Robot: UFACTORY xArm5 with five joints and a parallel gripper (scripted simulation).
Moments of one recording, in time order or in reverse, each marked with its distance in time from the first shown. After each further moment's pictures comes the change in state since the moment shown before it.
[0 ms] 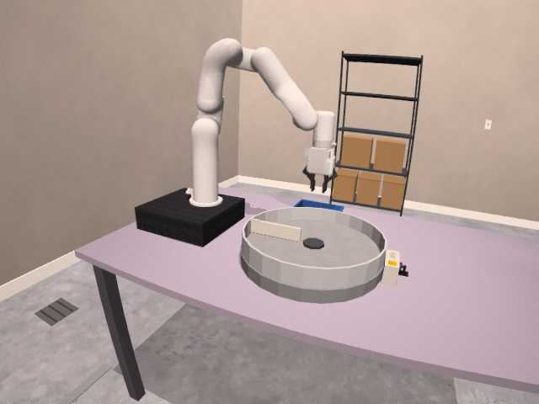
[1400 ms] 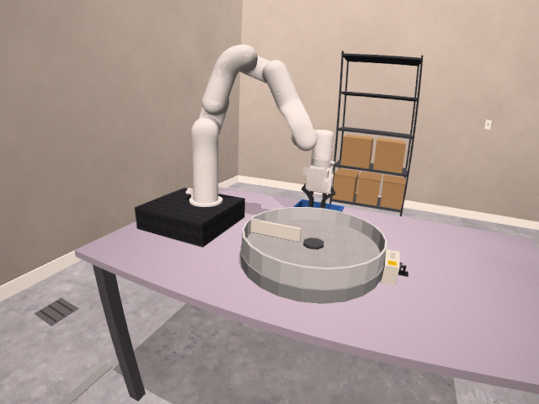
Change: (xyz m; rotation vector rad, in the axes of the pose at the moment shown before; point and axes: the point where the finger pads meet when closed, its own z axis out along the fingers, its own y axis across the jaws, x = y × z) arm -0.001 0.000 0.070 0.000 0.000 0.000
